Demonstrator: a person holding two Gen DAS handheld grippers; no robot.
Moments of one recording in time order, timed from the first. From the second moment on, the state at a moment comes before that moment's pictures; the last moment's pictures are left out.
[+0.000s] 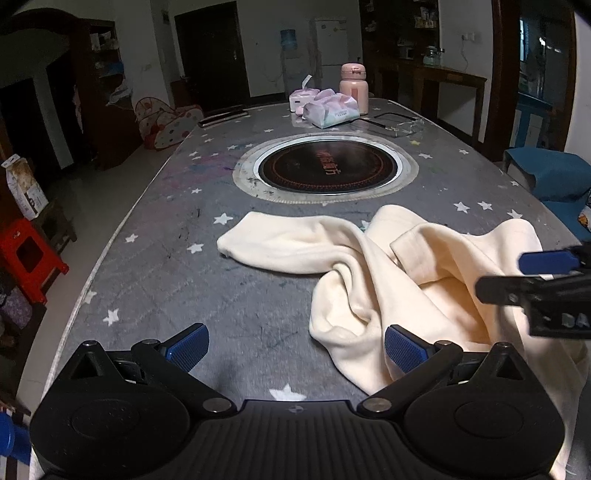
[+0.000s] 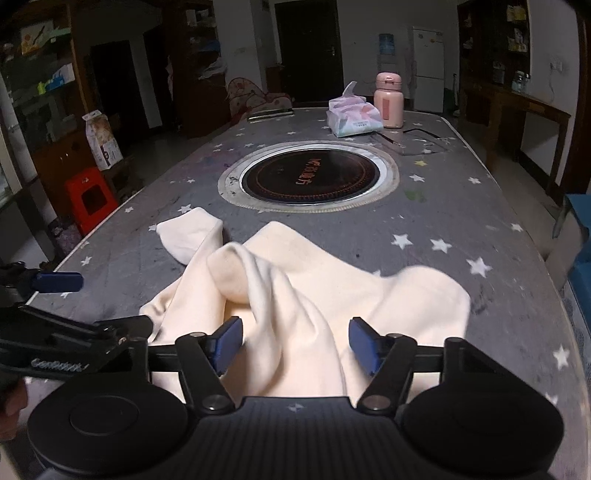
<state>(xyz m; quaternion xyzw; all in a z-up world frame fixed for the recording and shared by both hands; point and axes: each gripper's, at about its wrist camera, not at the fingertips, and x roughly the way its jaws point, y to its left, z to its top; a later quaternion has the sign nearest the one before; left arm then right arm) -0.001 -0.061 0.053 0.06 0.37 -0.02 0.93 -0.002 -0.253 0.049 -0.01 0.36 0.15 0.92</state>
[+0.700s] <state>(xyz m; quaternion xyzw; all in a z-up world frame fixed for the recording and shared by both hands) 0.050 -0.099 0.046 0.10 0.36 -0.07 0.92 -0.059 -0.361 0.071 0.02 0.31 0.03 0.95</state>
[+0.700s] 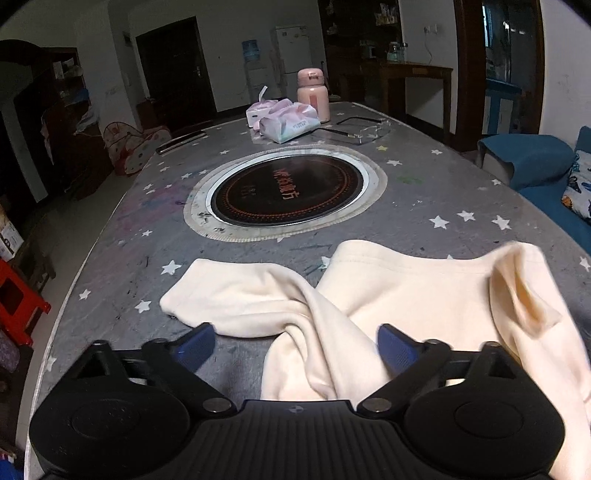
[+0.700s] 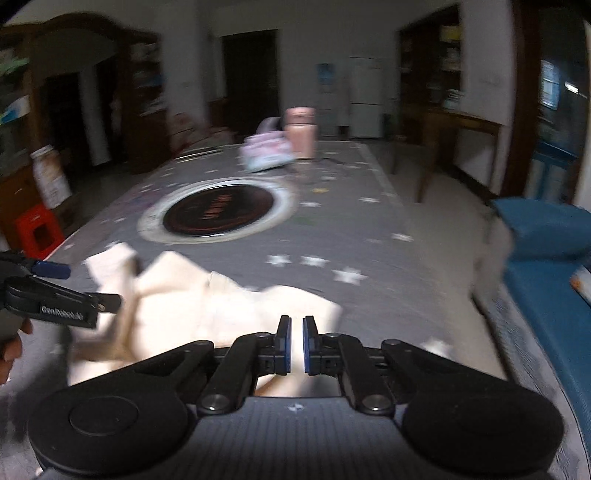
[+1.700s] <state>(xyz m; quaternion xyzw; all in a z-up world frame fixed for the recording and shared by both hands) -0.045 0.016 0.055 0.05 0.37 0.03 0.93 -0.016 -0.307 0.021 -0.02 0.35 0.11 0.93</state>
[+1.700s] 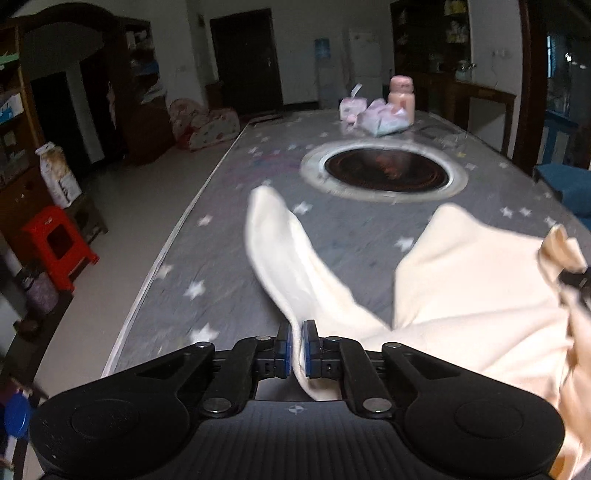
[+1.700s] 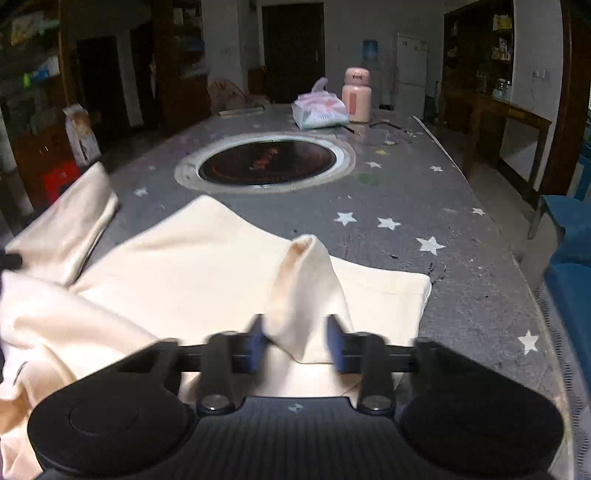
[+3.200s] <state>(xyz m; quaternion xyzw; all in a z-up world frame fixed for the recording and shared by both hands) 0.081 -0.102 0.034 0.15 0.34 -0.15 0.91 0.021 -0.374 0.029 0.03 0.41 0.09 0.91</state>
